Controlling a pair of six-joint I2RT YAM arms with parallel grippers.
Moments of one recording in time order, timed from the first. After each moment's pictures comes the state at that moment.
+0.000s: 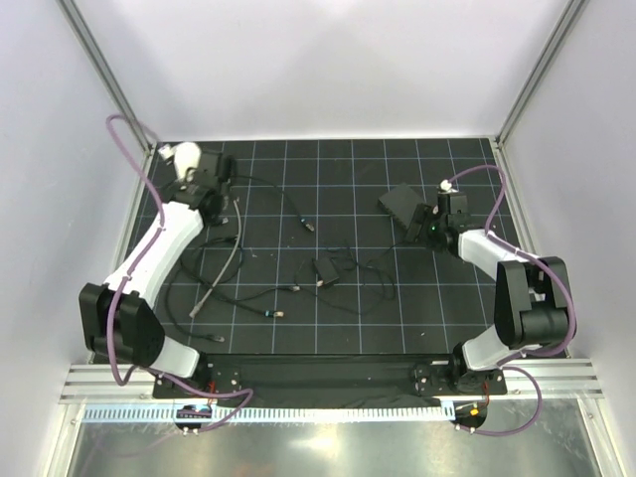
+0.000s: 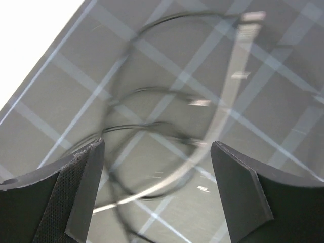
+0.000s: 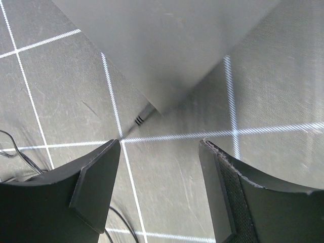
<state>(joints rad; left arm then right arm) -0.25 1.46 1.30 -0.75 -0.69 -0.66 0.07 1.54 0.80 -0.12 -0.08 0.41</state>
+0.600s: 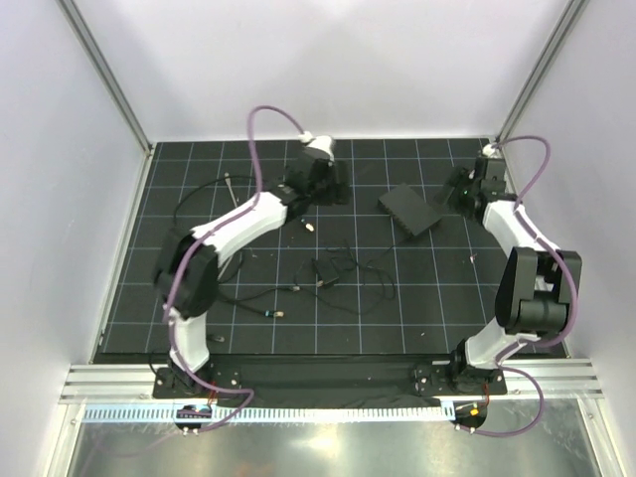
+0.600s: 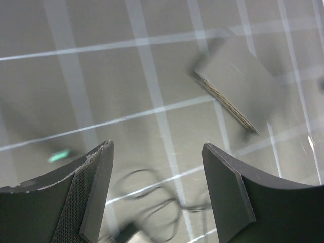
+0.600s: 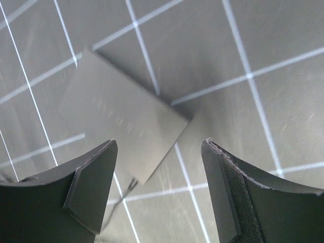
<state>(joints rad) -0.66 1.87 1.54 -0.23 -0.14 -0.49 -0.11 1.60 1.10 -0.26 -0.06 0.41</state>
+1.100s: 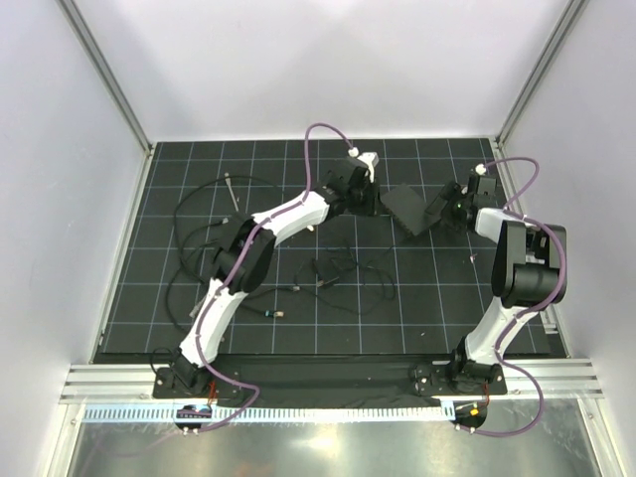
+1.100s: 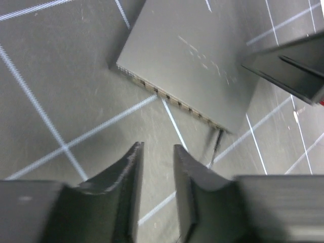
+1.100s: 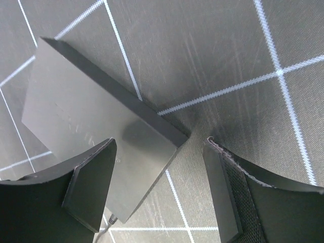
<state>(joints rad) -0.73 2.35 1.93 -0.22 0.15 -0.49 -0.15 1.80 1.01 -0.01 -0.18 0.47</state>
